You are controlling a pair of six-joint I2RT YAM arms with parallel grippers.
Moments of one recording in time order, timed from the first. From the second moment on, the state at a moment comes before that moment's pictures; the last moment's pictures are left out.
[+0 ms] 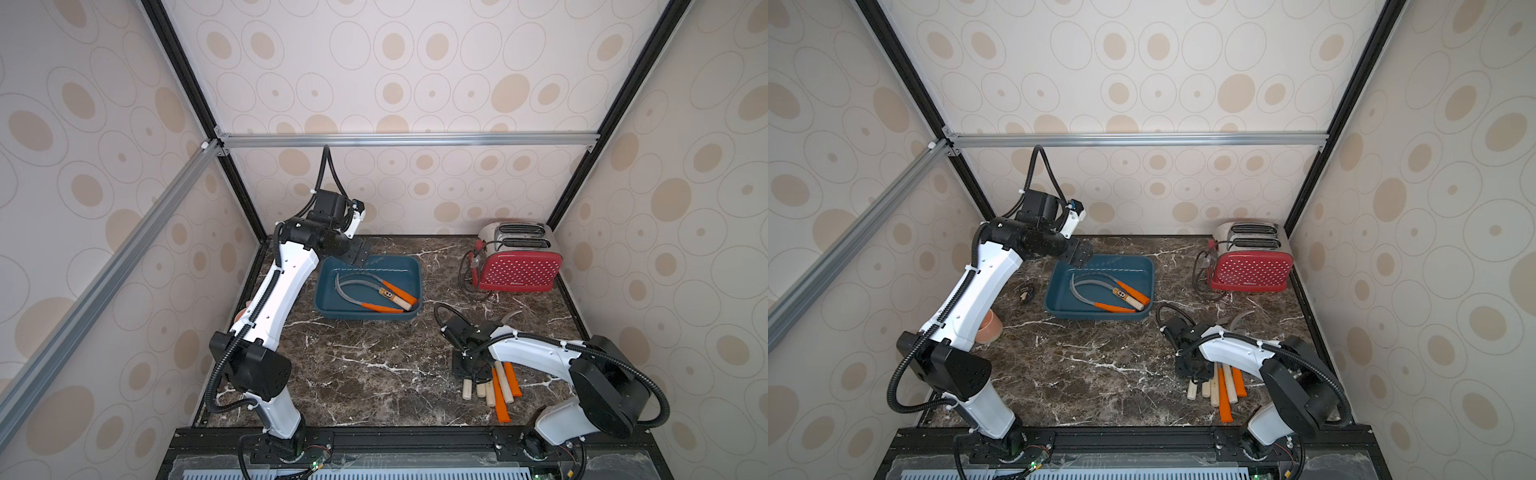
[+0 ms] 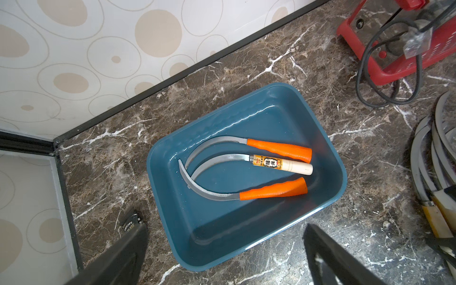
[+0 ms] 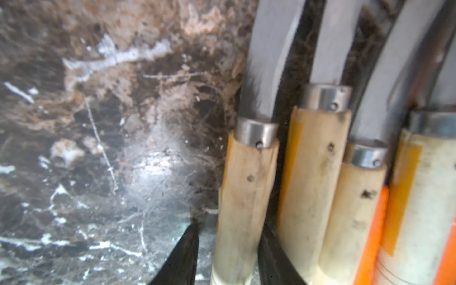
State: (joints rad) left arm -0.31 1.71 1.94 -1.09 0.03 0.18; right arm 0.72 1.51 0.79 -0.83 0.07 0.87
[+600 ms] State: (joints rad) left arm -0.31 1.72 1.92 -1.07 0.01 0.22; right arm 0.73 1.53 0.80 -0.82 0.08 0.87
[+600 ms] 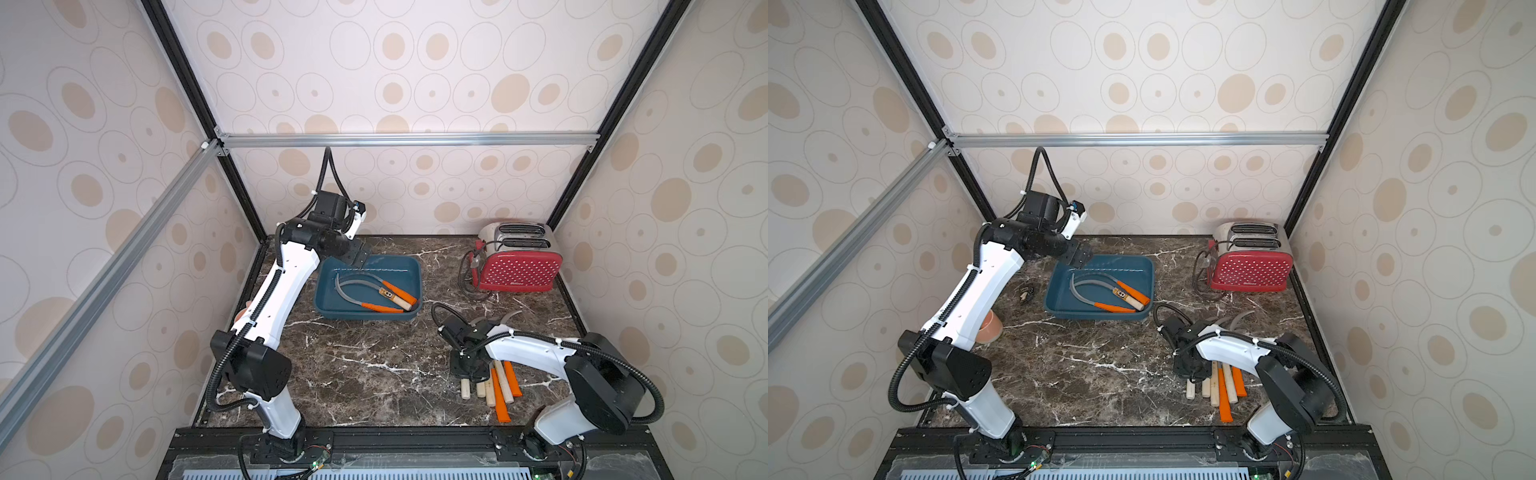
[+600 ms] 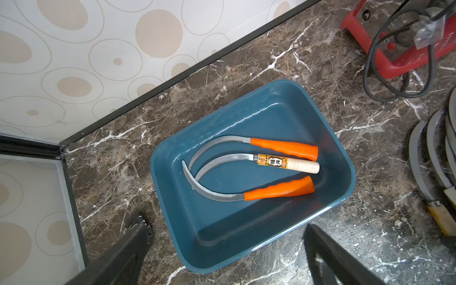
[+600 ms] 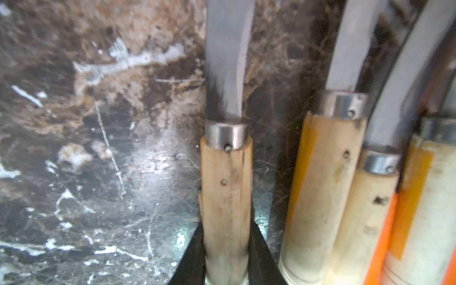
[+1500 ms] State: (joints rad) left arm -0.28 1.72 1.90 -1.04 0.01 0.19; right arm 0.83 1.31 0.94 -0.88 0.14 0.74
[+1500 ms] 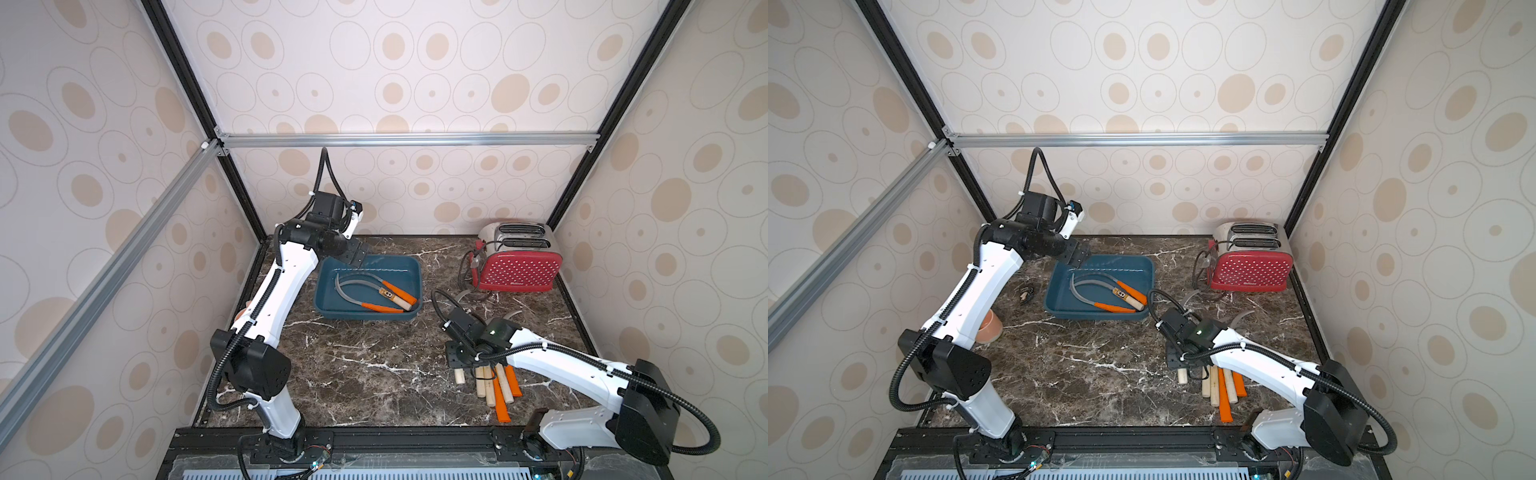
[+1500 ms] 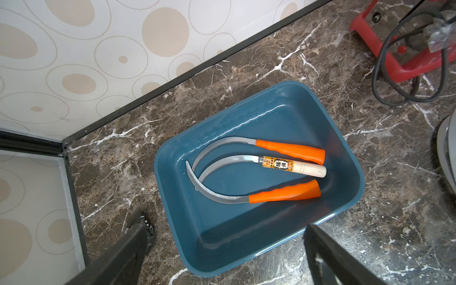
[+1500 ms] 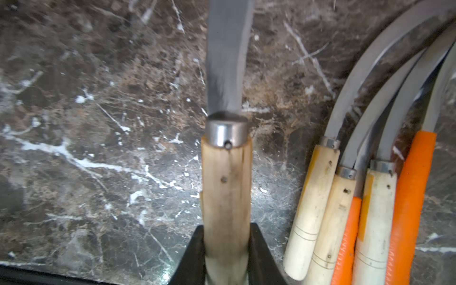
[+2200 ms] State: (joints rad) left arm -0.12 1.63 1.90 -1.05 0.08 0.12; right arm 0.81 1.75 1.56 -0.95 0.20 0.39
